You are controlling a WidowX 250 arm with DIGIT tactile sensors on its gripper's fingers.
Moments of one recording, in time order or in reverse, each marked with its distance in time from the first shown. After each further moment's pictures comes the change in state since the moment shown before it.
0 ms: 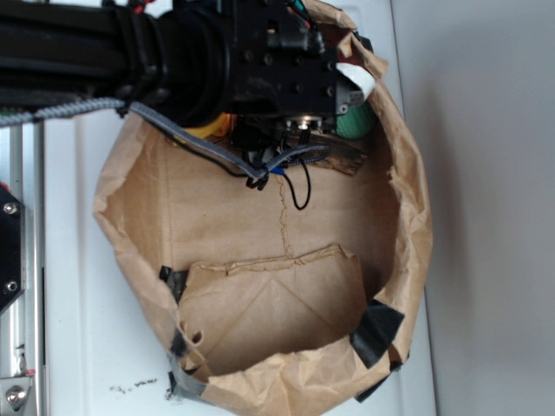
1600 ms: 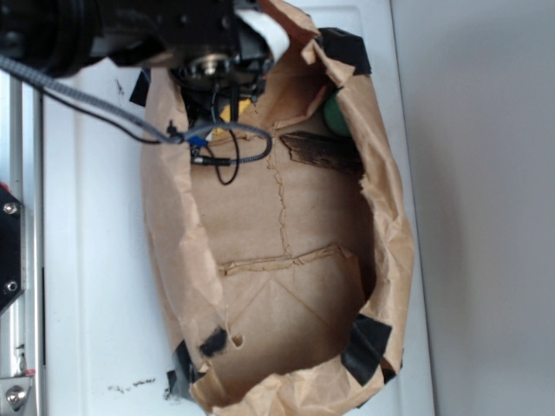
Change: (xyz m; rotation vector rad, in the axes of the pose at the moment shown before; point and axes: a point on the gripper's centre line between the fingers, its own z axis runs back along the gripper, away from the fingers) arm -0.043 0.019 0.002 -0.021 -0.068 -0.084
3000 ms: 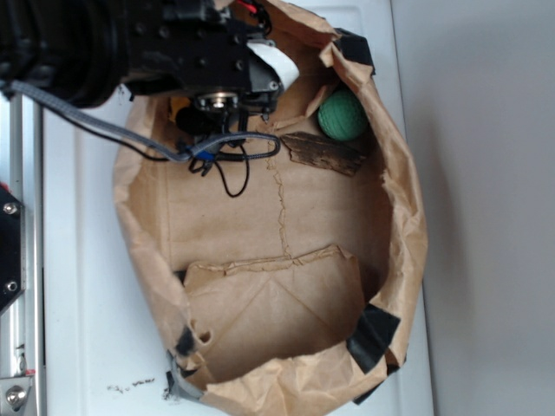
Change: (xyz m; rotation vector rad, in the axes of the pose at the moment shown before) arm 0.003 -0.003 -0.003 0.000 -0.001 0.029
